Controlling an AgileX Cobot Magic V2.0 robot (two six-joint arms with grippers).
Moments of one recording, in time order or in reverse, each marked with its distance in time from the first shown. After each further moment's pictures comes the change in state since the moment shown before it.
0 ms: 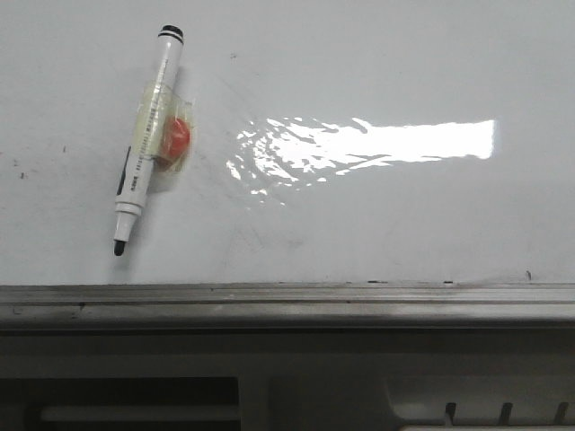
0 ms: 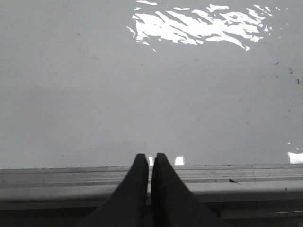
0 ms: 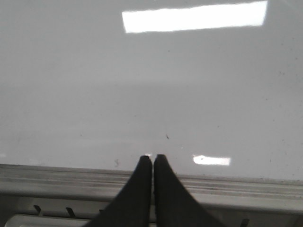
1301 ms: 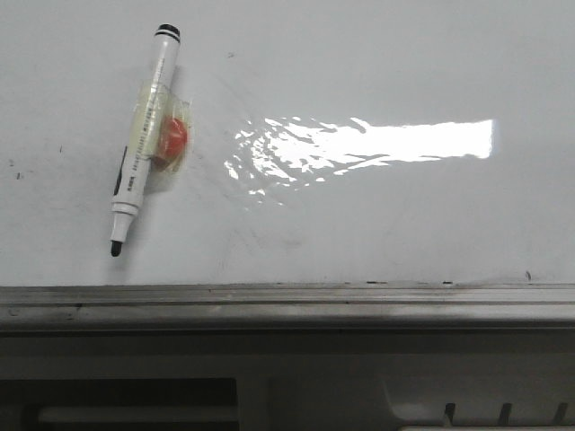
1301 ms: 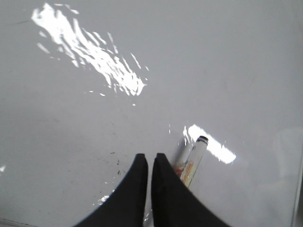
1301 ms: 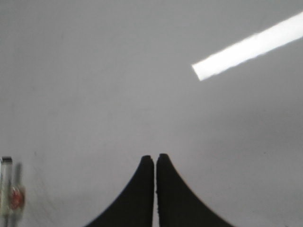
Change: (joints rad) left arm 0.000 0.100 -0.197 -0.806 0.065 0.084; right arm 0.000 0.086 -0.331 0.456 0.092 -0.128
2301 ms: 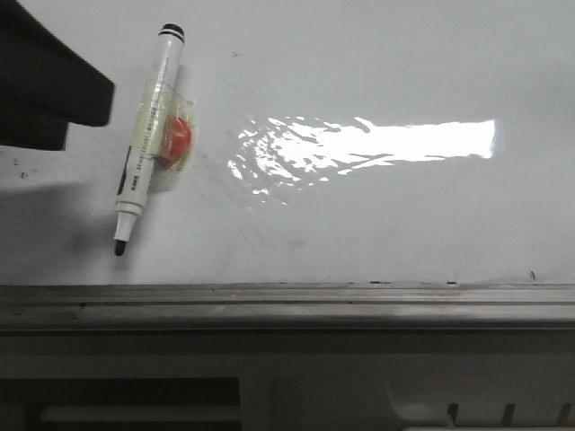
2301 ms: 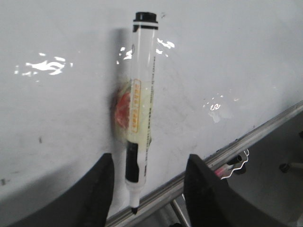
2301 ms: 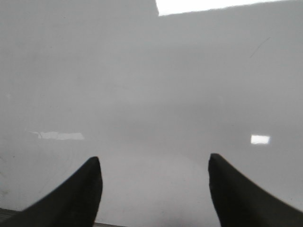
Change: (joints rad) left arm -0.547 0.869 -0.372 0.160 -0.104 0.257; right arm 0.000 0.282 -0.297 -0.204 0.279 -0.015
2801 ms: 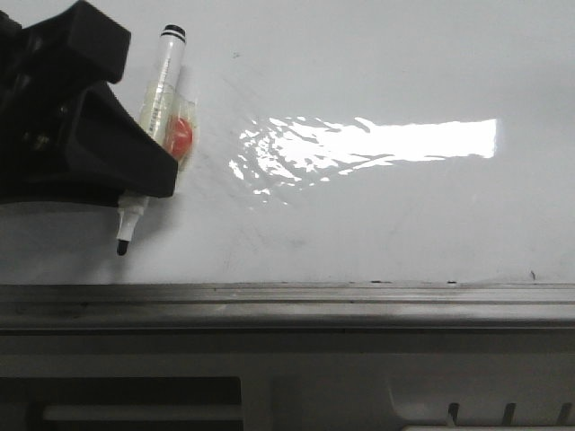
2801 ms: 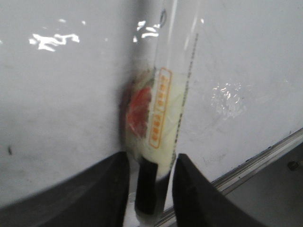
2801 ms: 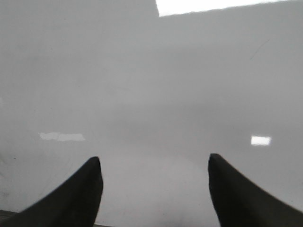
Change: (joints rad) left arm -0.064 0.208 -0.018 -0.069 -0.123 0.004; right arm 0.000 0.000 0.000 0.001 -0.014 0.000
